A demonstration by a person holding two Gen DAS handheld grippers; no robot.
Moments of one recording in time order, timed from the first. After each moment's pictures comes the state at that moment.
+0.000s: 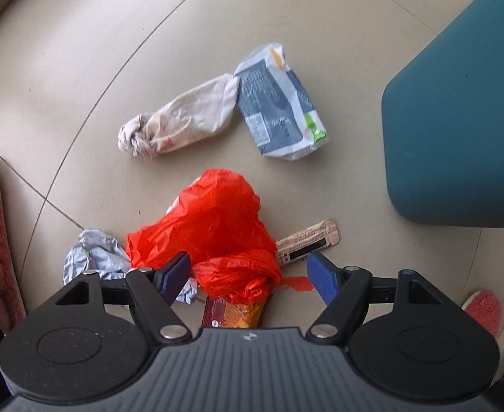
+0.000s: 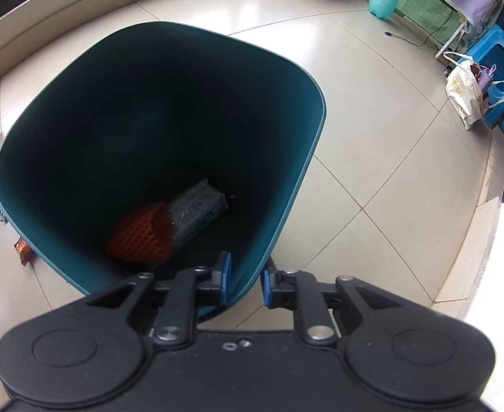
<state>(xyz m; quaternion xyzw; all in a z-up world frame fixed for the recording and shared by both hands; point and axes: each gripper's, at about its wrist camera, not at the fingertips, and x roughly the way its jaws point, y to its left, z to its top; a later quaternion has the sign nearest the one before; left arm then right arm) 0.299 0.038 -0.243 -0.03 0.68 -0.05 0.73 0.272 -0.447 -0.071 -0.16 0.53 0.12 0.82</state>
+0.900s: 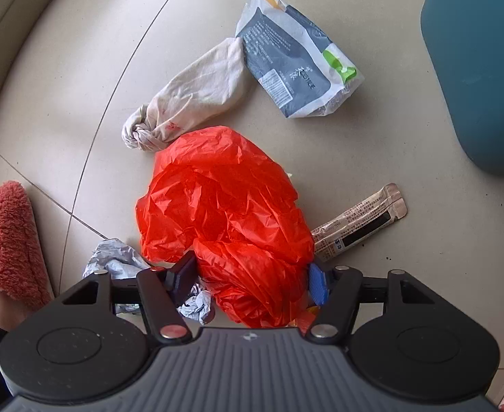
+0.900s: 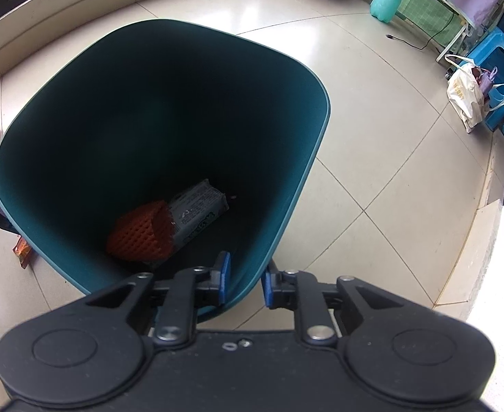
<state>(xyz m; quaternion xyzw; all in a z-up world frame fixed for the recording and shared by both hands) 0.279 -0.014 -0.288 0.13 0.67 0.01 0.73 0.272 -0.446 -0.071 -0.16 0.52 0.13 0.83</state>
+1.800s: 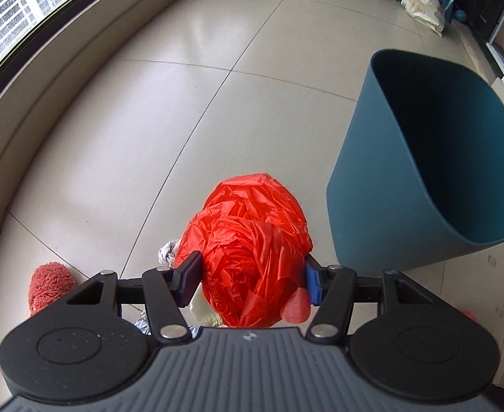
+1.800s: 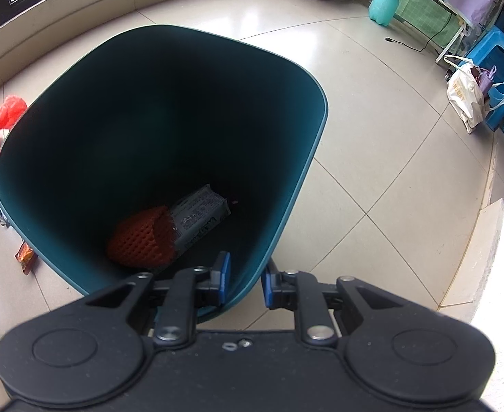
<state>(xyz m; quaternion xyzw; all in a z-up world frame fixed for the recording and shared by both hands) 0.281 -0.029 -0.044 0.07 0.54 -0.06 0.84 0.269 -0.450 -0.067 -0.15 0.52 0.13 0.83</state>
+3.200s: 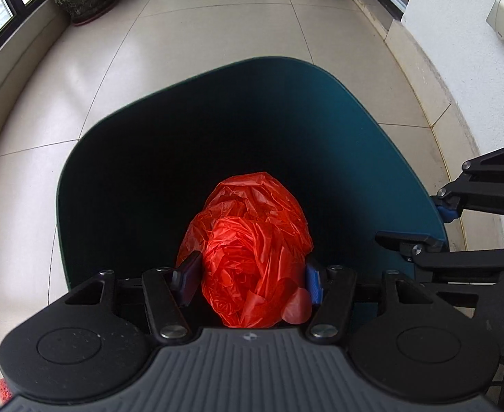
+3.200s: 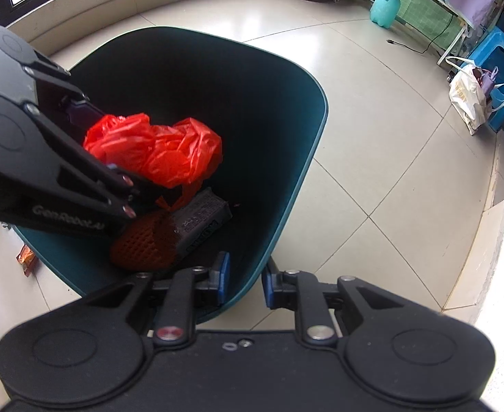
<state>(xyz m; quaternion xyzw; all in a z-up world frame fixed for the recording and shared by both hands) 0.333 -0.251 -0.082 0.16 0.54 -0.22 0.80 0.265 -0.452 -0.070 -0.15 0.51 0.14 0.84</state>
